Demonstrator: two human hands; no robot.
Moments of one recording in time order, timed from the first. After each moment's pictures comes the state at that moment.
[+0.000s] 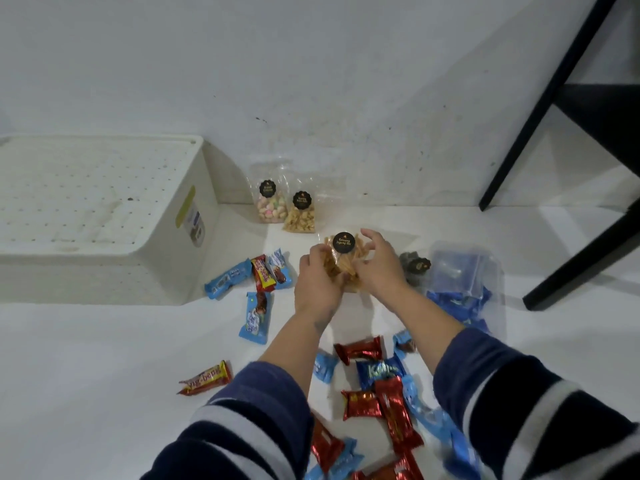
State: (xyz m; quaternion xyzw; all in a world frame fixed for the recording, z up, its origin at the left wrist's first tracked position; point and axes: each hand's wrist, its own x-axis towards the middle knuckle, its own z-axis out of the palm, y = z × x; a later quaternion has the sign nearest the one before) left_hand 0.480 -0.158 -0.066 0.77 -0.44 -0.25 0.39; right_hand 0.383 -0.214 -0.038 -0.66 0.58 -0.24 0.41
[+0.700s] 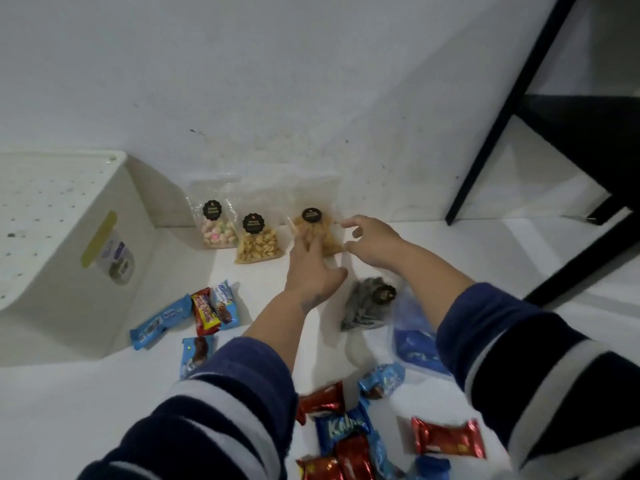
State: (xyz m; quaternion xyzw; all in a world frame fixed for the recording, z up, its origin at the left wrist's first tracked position) left_hand 0.466 -0.265 -0.073 0.72 -0.55 -0.29 0.31; right_hand 0.351 -0.316 -0.001 -0.74 0.56 -0.09 0.35
